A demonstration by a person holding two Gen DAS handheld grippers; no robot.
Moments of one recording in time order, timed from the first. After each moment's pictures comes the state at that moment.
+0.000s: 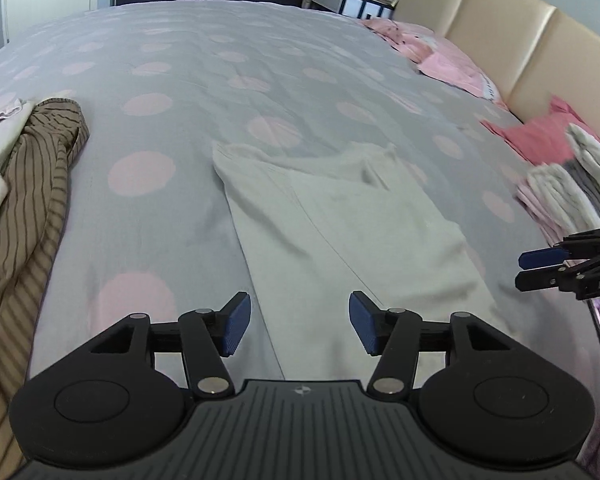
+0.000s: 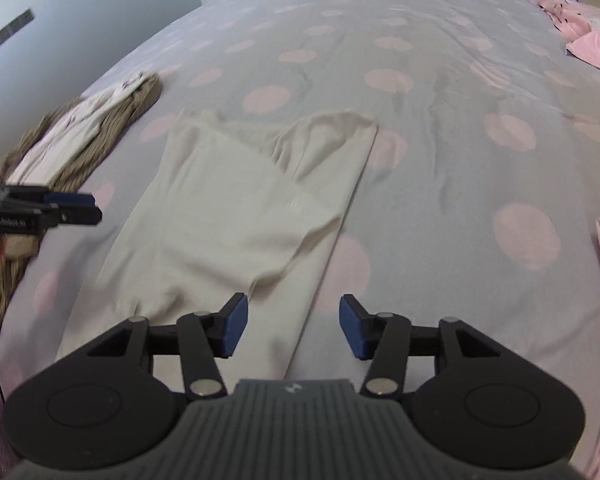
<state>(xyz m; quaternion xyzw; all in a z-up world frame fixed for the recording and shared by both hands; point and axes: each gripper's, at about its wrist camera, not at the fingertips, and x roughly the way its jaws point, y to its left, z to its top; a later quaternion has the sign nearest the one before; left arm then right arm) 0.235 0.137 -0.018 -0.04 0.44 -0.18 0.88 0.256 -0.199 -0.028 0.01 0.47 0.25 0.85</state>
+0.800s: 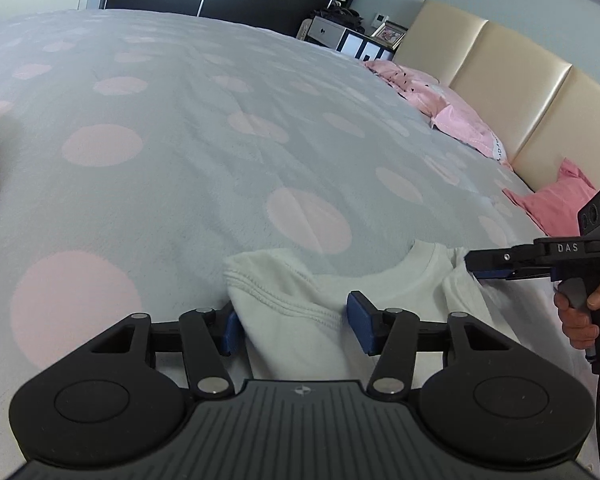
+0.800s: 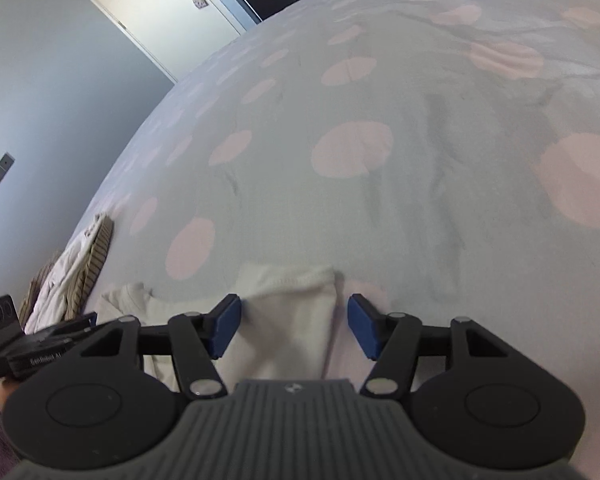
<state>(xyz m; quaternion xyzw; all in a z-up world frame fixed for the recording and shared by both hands) 0.375 0.141 -0.080 -0.09 0.39 -0.22 0.89 0.443 -0.196 -0.096 0.20 0.44 0.25 0.84</state>
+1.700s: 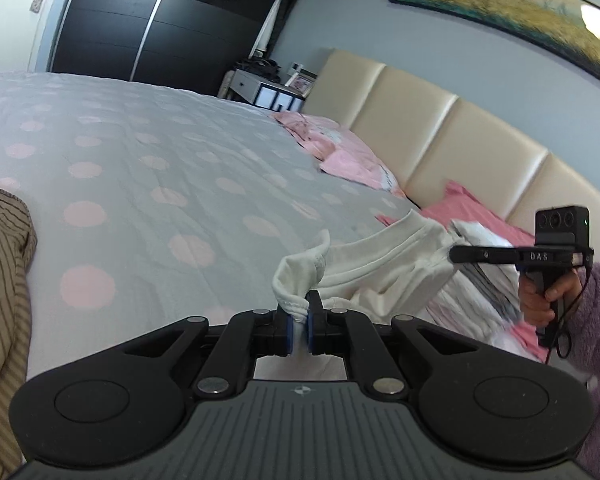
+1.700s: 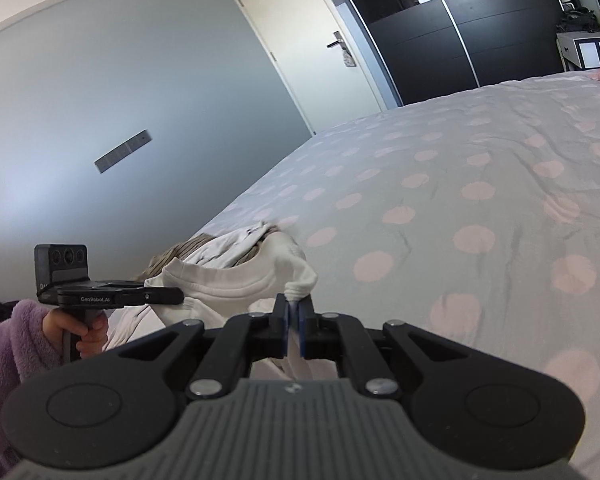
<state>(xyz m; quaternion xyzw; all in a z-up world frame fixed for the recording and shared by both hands) 0.186 0.168 0.071 -0.10 0.32 -0.32 0.89 0.223 -0.246 0.068 0.13 0.29 0.41 0.85</state>
